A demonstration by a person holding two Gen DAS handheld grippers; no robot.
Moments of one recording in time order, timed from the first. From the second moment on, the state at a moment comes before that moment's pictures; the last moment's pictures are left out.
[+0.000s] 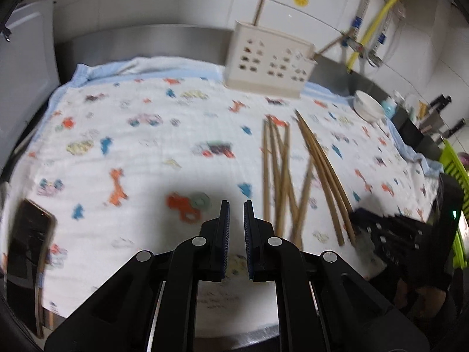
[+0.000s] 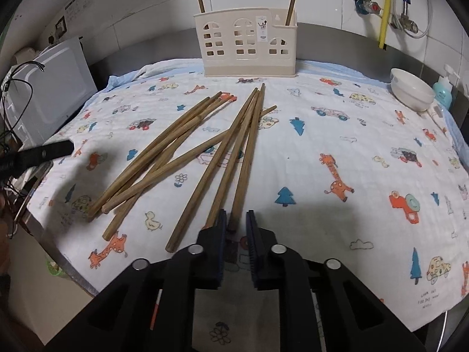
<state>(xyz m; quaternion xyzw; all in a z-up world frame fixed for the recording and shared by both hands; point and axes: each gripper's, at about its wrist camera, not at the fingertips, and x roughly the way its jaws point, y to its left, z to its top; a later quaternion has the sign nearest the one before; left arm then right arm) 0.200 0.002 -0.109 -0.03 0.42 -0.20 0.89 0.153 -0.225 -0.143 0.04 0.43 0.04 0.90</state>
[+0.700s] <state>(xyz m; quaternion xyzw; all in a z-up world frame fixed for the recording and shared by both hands) 0.178 -0.063 -0.137 0.05 0.41 -0.32 0.85 0.158 -0.235 -0.146 0.06 0.42 0.05 0.90</state>
